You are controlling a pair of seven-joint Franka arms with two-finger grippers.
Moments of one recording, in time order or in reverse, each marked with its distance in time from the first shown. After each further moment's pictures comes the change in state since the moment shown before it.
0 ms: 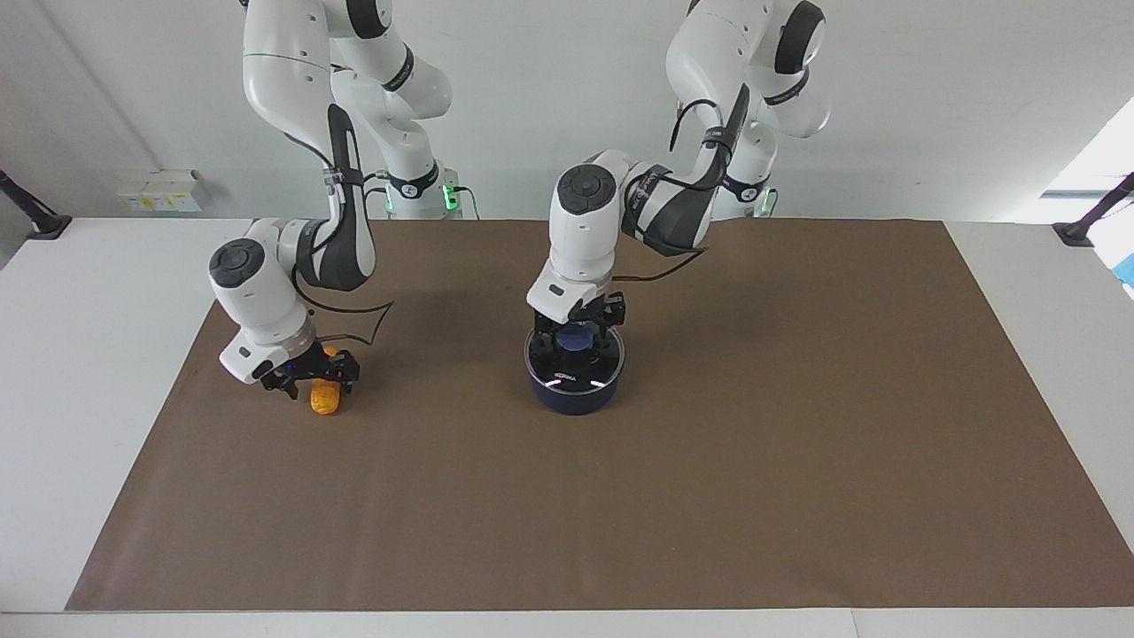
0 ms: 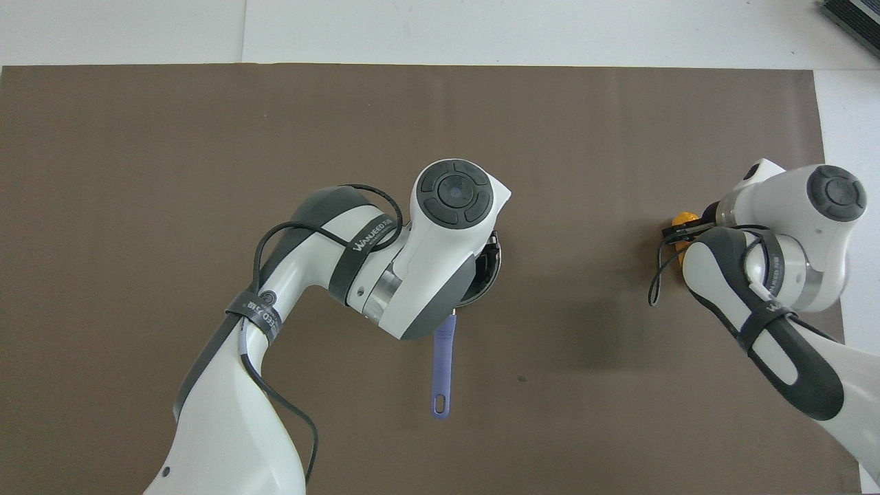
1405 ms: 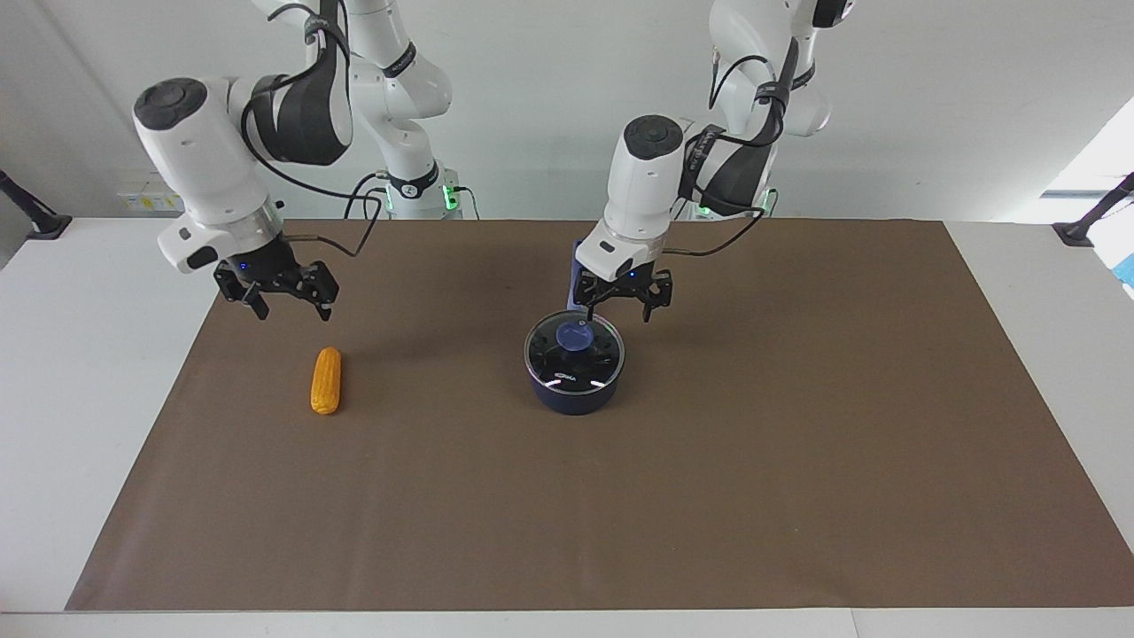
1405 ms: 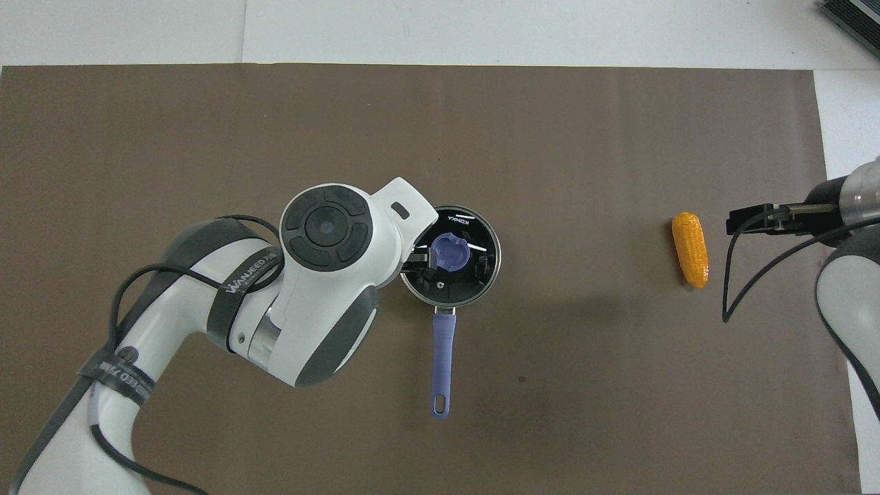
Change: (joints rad) left arm 0.030 -0.179 -0.006 -0.203 0.049 0.158 0.080; right arm 0.025 -0.160 -0.001 0.165 0.000 -0.314 0.245
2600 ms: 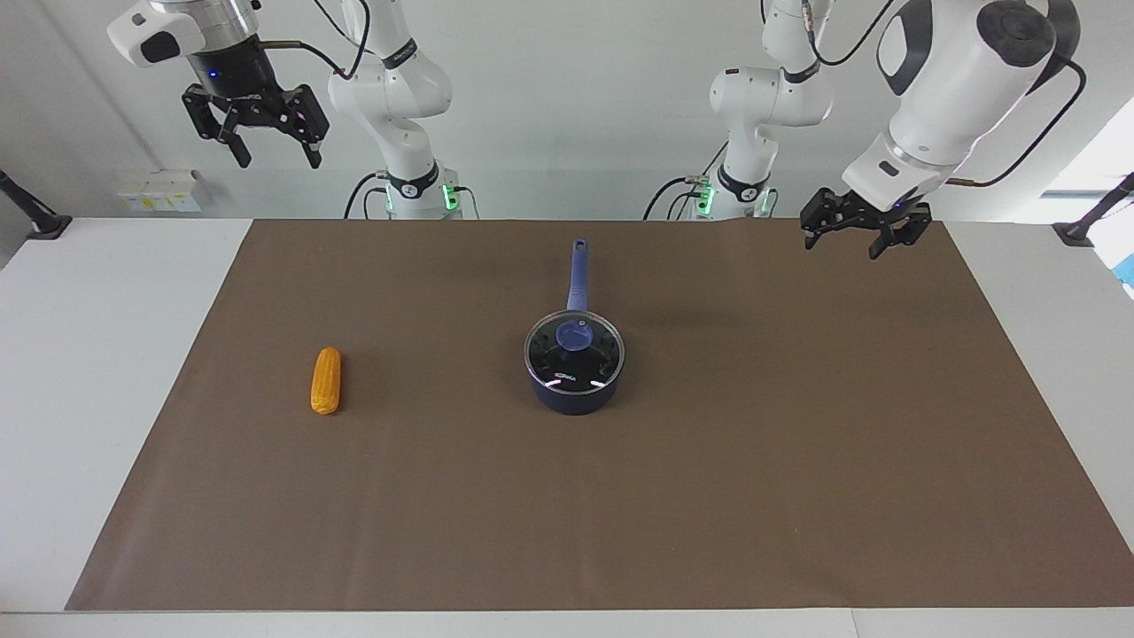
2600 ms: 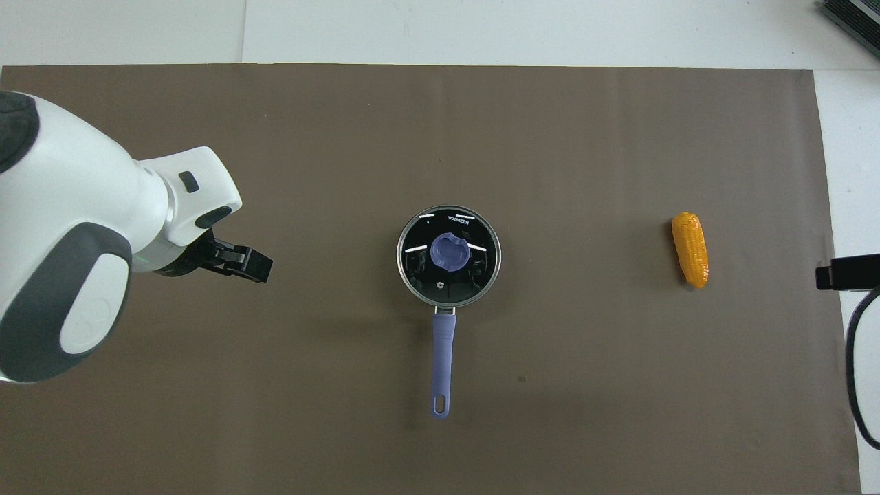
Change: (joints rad) left arm 0.329 -0.320 0.003 -0.118 0.000 -0.406 0.624; right arm 0.057 -0.348 0.009 0.288 0.000 -0.677 0.065
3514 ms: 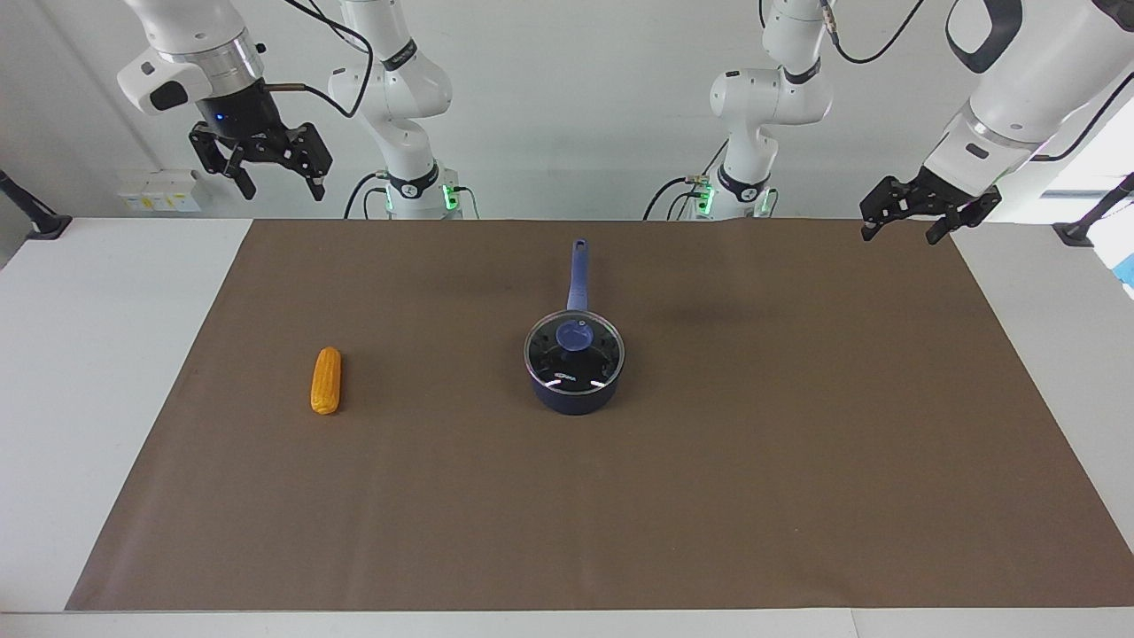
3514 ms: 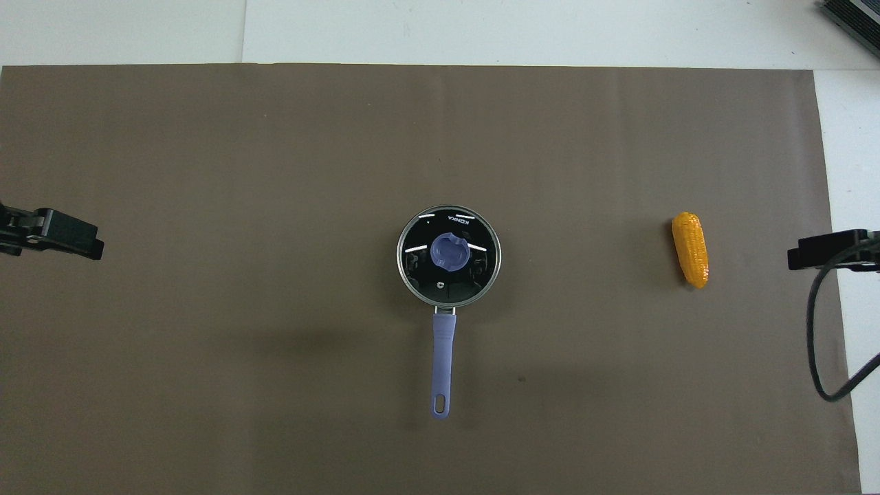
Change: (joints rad) left arm 0.282 0.014 0.017 0.221 0.001 -0.238 0.132; right arm -0.001 0.043 0.000 -0.036 0.000 0.067 0.000
